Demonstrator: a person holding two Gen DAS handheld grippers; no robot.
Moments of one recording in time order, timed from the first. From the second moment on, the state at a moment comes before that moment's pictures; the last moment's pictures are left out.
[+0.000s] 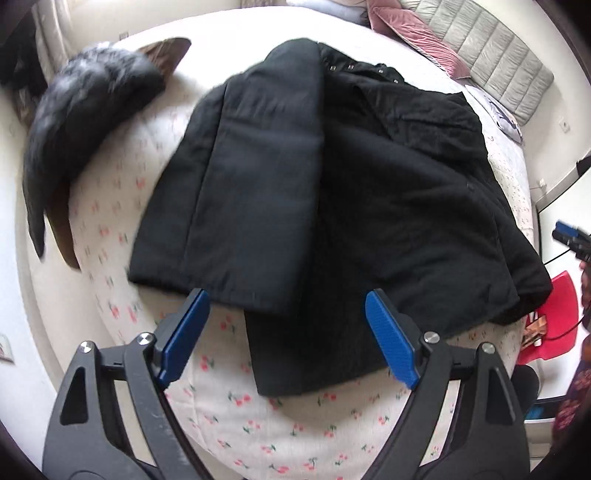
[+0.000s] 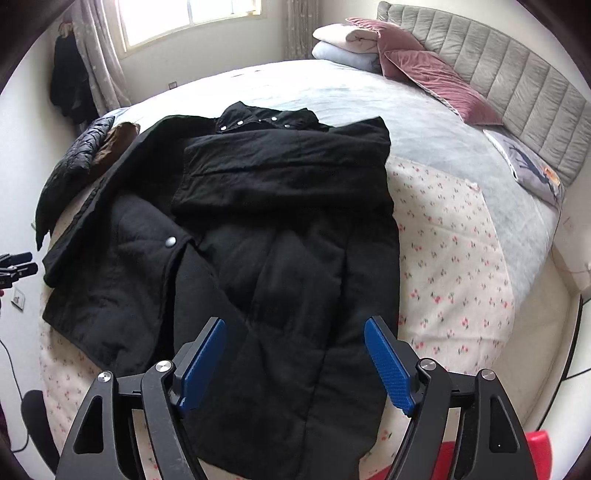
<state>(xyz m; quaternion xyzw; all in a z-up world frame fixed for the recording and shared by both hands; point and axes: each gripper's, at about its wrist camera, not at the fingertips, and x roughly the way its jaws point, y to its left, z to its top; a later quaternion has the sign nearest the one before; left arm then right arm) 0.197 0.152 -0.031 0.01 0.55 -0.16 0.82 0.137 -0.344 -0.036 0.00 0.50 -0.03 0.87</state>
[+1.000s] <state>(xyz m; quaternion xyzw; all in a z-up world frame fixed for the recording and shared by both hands) 0.154 0.130 -0.105 -0.02 0.56 -0.21 0.80 0.047 -0.394 -0.156 0.25 0.48 -0.11 0.84</state>
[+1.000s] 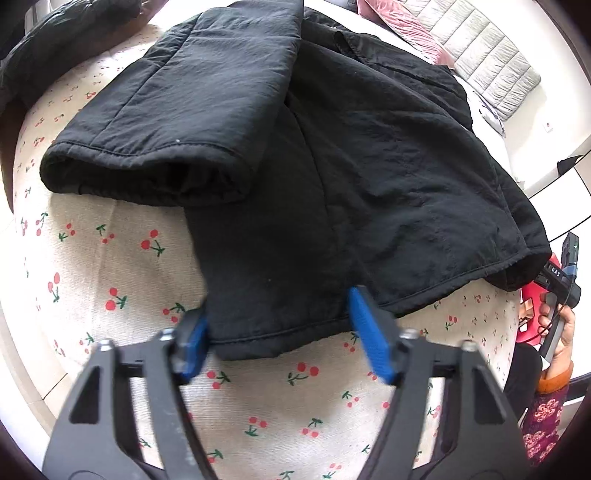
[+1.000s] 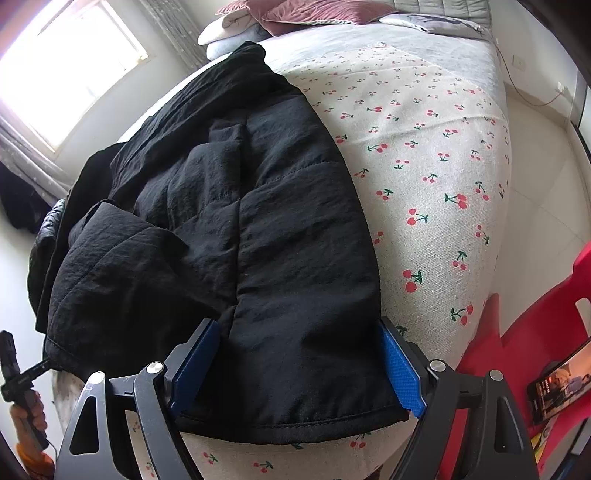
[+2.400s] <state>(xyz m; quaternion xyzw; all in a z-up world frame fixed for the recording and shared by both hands) 0.044 0.120 -0.015 0.07 0.47 -0.26 0.84 -0.041 -0.361 -0.076 0.19 0.44 -0.10 0.87</state>
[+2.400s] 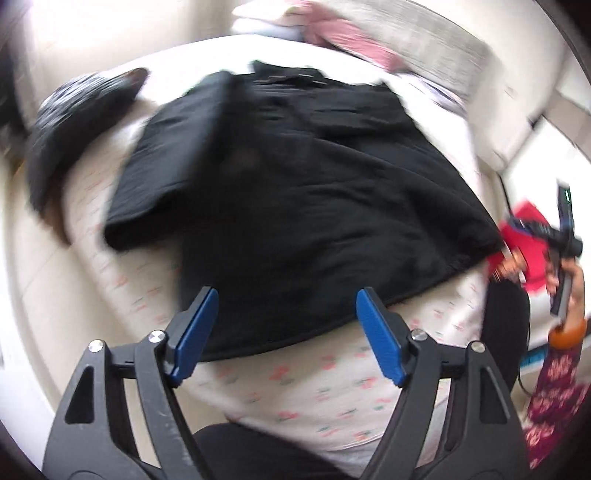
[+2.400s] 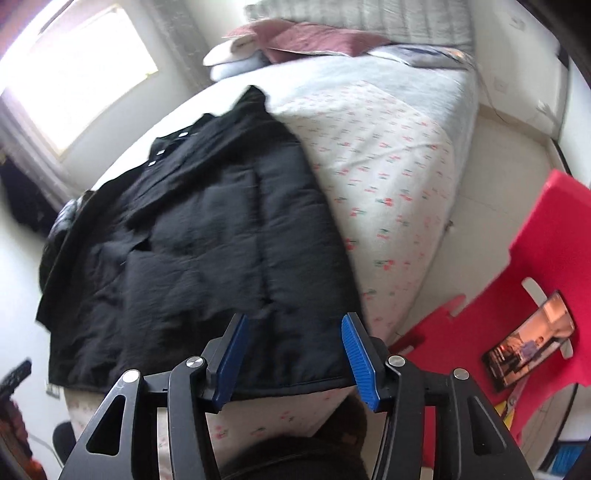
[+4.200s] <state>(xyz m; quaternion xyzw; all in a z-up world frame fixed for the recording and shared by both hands) 0.066 0.029 -0.010 0.00 0.41 -0.40 0.82 0.050 -0.186 -0.154 -0.03 0.54 0.09 0.84</state>
